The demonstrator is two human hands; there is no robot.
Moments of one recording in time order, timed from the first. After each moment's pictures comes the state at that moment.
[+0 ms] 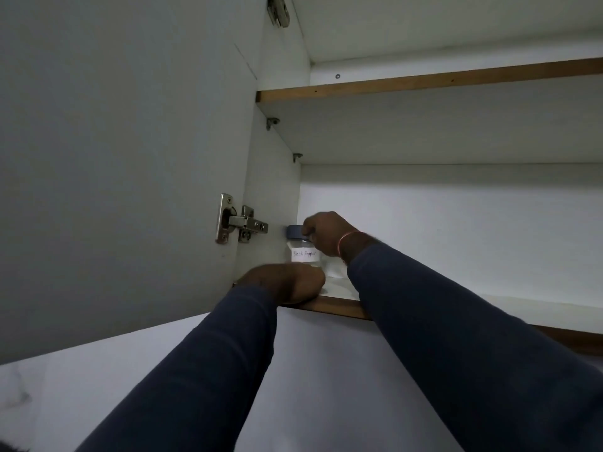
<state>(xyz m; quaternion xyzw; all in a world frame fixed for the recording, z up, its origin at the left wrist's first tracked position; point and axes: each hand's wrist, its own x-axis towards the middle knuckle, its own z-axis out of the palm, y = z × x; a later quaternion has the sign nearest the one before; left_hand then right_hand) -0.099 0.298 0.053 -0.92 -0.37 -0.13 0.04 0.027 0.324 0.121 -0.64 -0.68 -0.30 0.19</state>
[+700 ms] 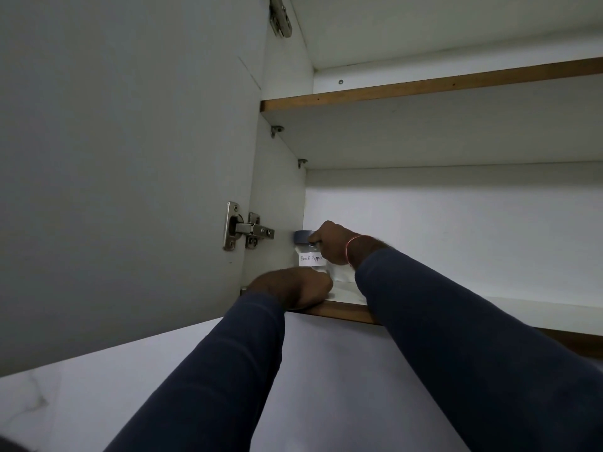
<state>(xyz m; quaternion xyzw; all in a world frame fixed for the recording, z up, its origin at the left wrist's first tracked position) -0.098 0.290 0.056 -0.92 -0.37 -0.15 0.03 0.029 0.324 0.118 -0.65 -0.70 -0.26 0.14</state>
